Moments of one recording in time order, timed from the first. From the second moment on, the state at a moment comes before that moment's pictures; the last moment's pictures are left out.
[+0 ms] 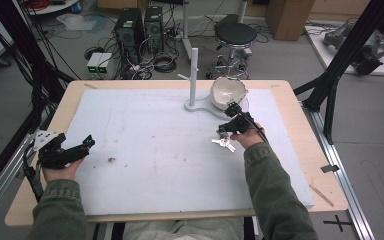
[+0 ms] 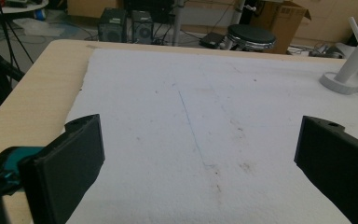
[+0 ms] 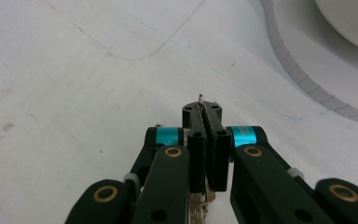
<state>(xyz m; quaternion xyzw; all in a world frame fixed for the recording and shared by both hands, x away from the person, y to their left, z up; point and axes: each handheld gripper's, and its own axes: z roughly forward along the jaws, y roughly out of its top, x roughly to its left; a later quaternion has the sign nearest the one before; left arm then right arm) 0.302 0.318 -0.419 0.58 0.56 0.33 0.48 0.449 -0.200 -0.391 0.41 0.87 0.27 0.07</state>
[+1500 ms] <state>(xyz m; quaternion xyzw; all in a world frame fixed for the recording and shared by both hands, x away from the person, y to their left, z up) 0.303 0.319 -0.419 0.58 0.56 0.33 0.48 0.428 -0.197 -0.311 0.37 0.82 0.42 0.07</state>
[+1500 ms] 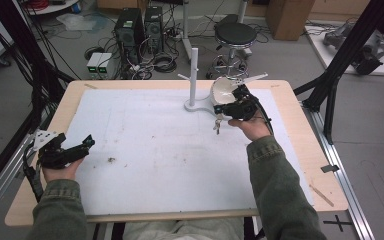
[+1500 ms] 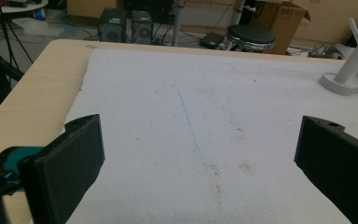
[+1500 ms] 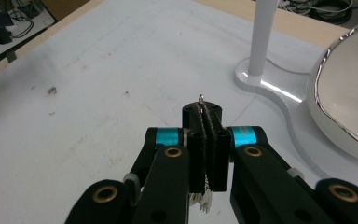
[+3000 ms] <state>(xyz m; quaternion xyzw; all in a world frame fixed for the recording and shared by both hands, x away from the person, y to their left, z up) 0.304 0.319 -0.420 0.58 0.56 0.33 0.49 0.460 -0.152 -0.225 0.35 0.82 0.45 0.10</state>
